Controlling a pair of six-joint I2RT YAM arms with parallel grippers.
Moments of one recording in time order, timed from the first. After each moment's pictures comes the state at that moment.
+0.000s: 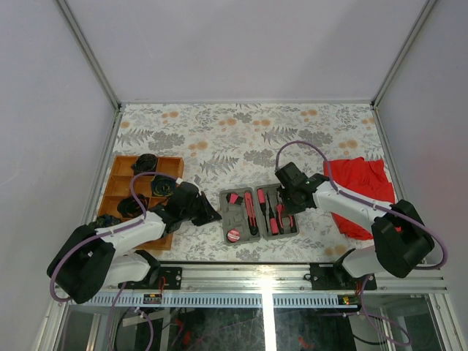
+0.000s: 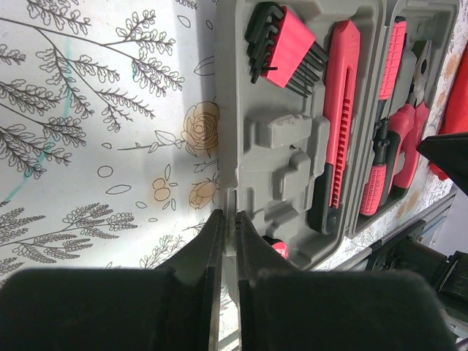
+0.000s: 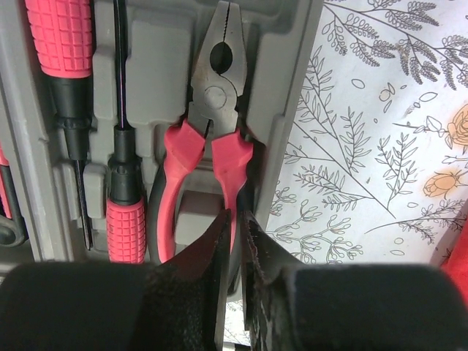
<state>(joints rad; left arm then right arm) -0.60 1.20 0.39 0.02 0.19 -0.95 0.65 1.42 0.82 -0.63 0.13 0.32</state>
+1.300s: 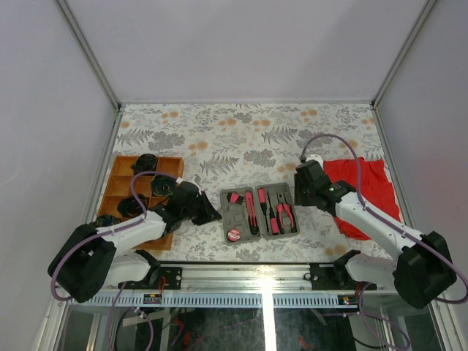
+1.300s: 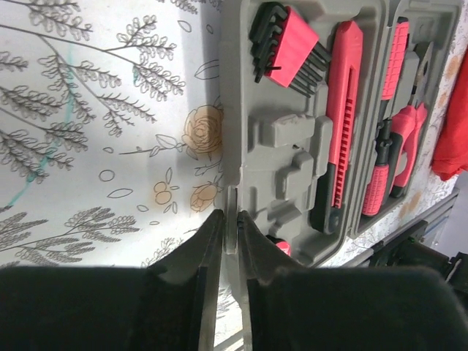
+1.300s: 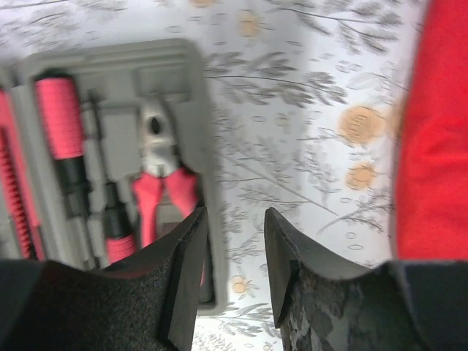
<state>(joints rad) -0.59 1.22 0.40 0.03 0.20 -0.94 0.59 1.20 0.78 -0.57 0.24 0.42</state>
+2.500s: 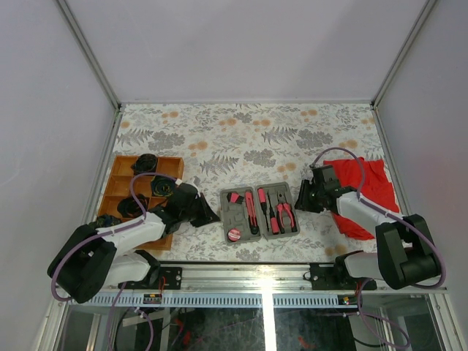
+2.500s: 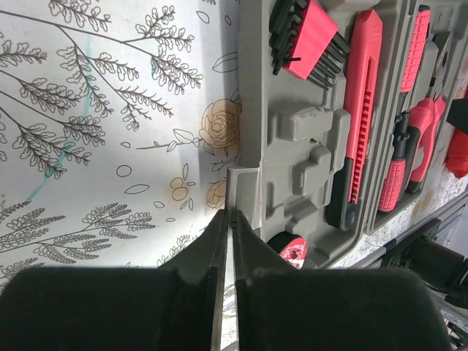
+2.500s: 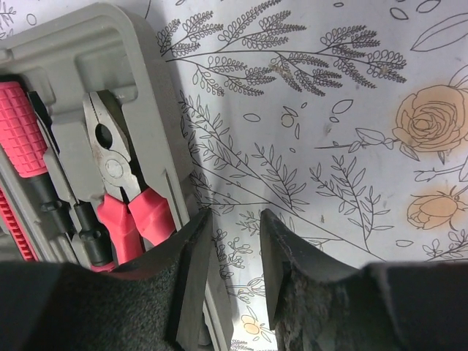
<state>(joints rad) -0.59 1.20 0.37 0.03 0.20 -0.92 0.30 1.32 0.56 -0.29 -0.14 0.46</state>
